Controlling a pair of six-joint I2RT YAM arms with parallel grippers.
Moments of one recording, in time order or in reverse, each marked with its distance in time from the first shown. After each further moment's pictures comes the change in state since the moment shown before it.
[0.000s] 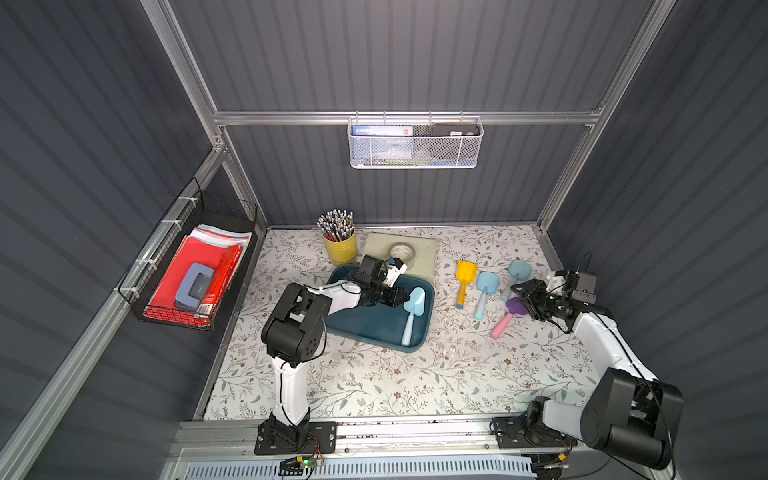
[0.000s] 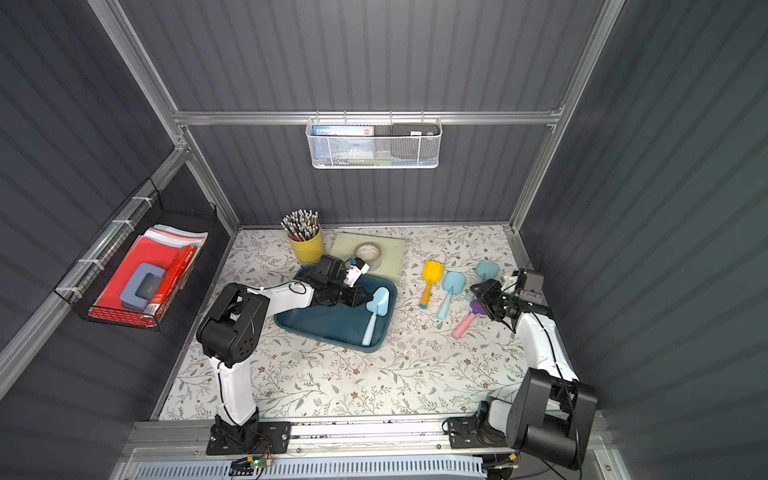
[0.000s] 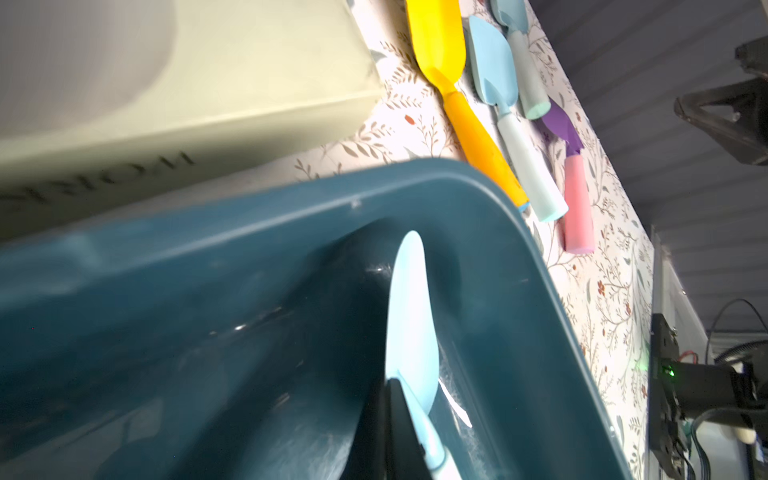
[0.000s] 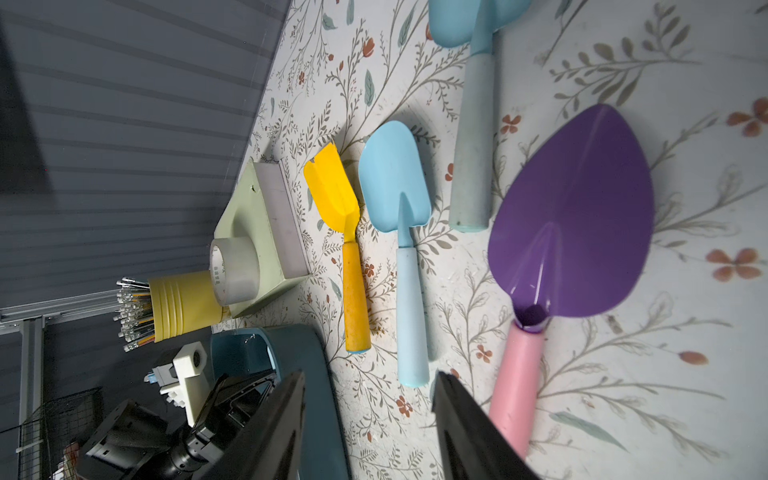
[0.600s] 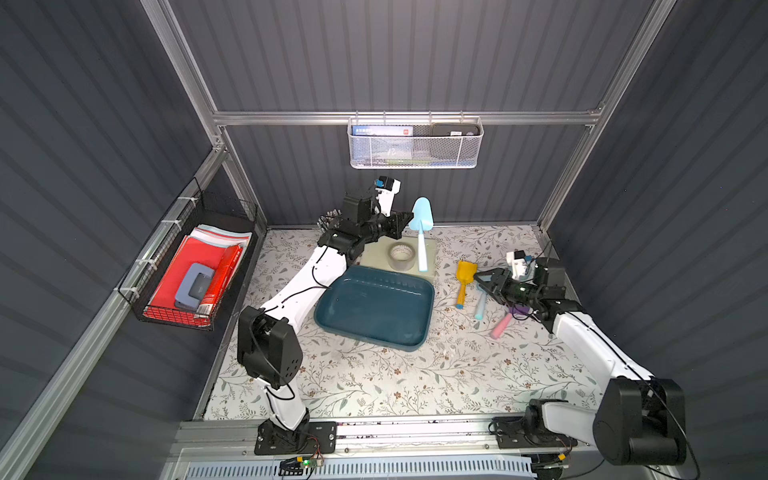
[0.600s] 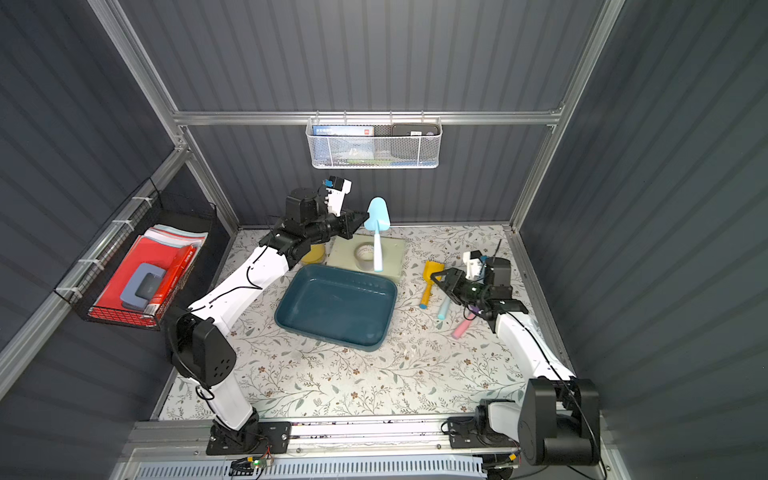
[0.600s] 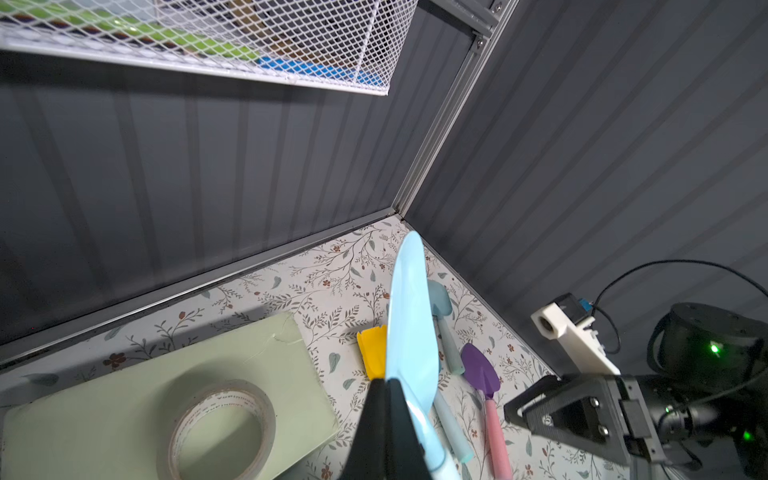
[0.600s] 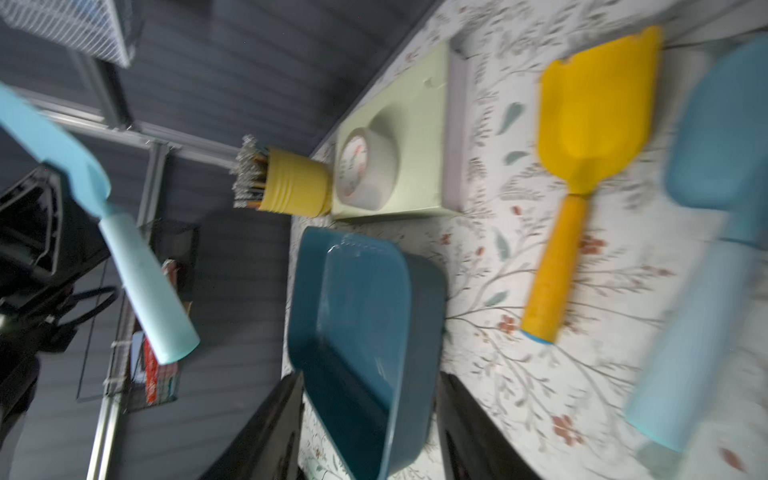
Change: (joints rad) left arm 0.010 -0.183 0.502 -0.100 -0.169 -0.144; right arm 0.348 -0.015 -0.006 0.327 -0.179 0.081
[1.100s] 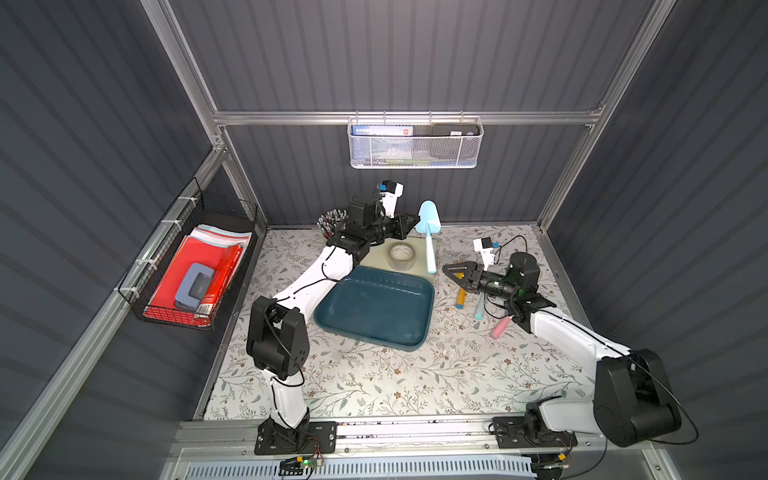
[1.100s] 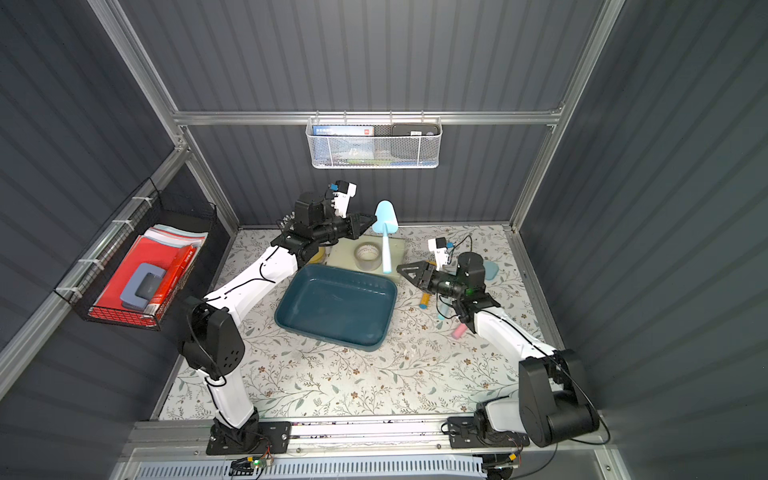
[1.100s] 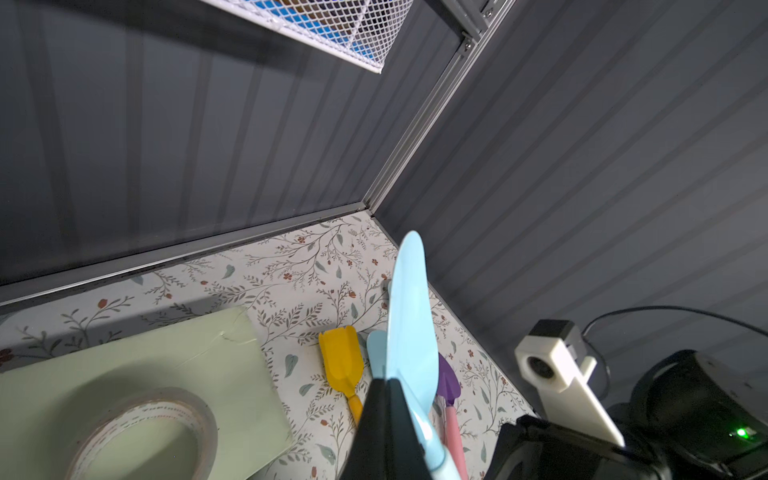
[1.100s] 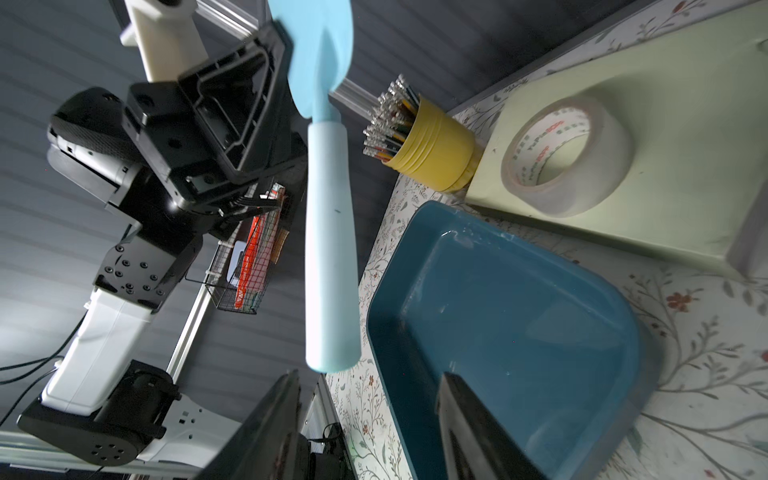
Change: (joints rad) left arm 0.000 0.071 -0.027 0.137 0.101 -0.158; right arm 0.216 0.135 -0.007 0.472 -0.094 0.134
